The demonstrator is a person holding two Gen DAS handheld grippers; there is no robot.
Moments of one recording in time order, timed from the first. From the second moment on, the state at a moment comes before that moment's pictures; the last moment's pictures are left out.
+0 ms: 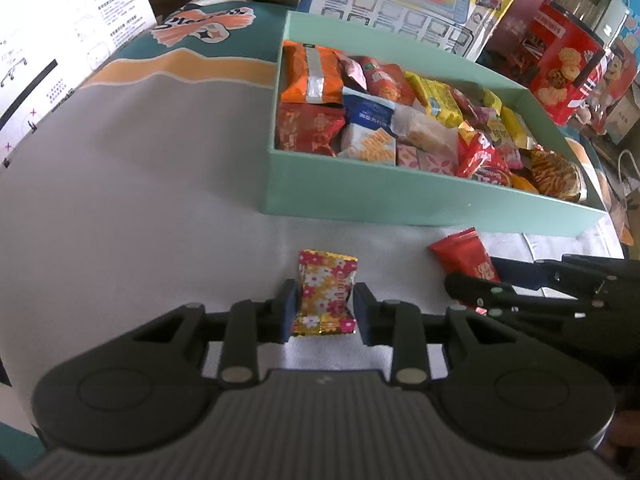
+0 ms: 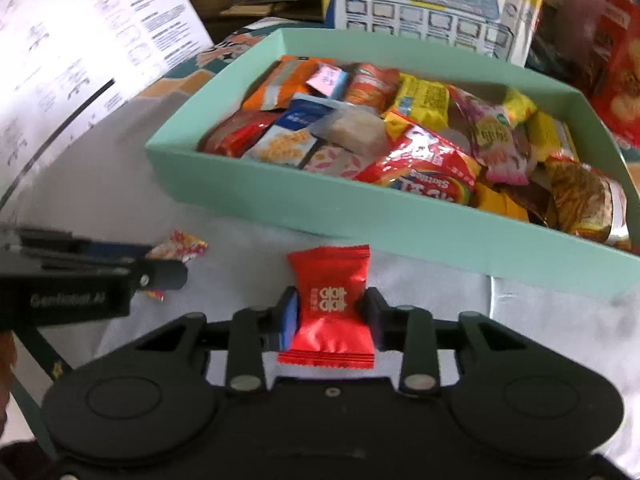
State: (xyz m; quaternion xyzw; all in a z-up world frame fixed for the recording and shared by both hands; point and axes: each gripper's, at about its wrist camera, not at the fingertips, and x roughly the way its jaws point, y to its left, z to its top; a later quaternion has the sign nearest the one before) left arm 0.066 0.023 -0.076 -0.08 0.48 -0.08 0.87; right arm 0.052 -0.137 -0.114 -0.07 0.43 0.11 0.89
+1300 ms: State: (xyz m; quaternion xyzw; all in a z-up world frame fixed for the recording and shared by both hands) left arm 0.214 -0.043 0.008 -0.02 0.43 -0.11 0.90; right arm 0.187 -0.281 -0.023 0.19 0.36 0.08 0.91
